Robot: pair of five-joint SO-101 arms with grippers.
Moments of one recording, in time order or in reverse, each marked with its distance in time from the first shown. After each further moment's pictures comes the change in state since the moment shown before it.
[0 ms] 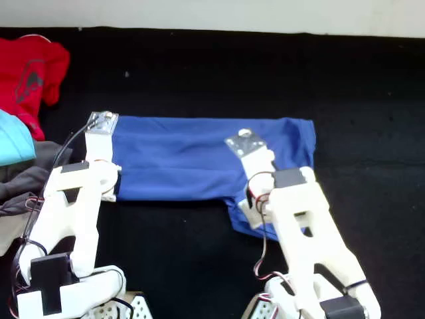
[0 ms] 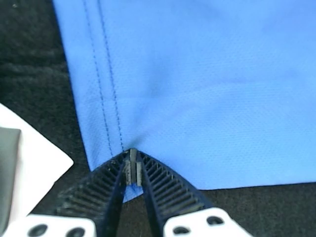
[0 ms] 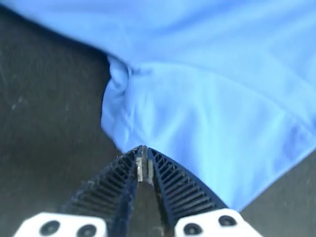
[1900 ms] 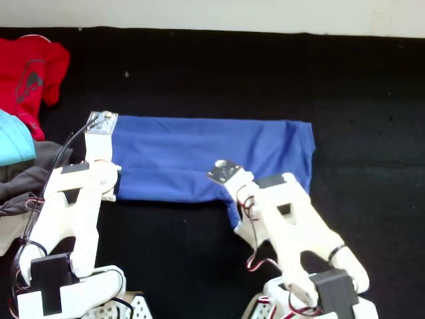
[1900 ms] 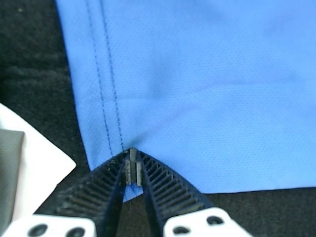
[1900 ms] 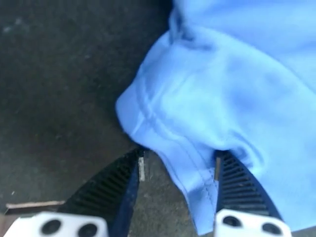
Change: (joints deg) left arm 0.0 -0.1 0.6 -1.3 0.0; right arm -2.6 16.4 3.8 -2.7 12.5
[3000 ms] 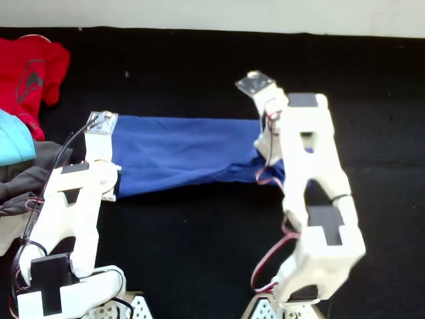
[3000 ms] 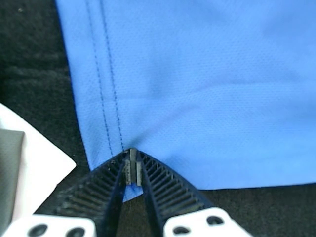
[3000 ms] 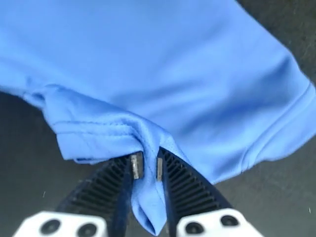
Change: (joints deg) left arm 0.0 0.0 0.0 0.0 0.0; right arm 12.7 26.8 -57.9 16.2 1.8
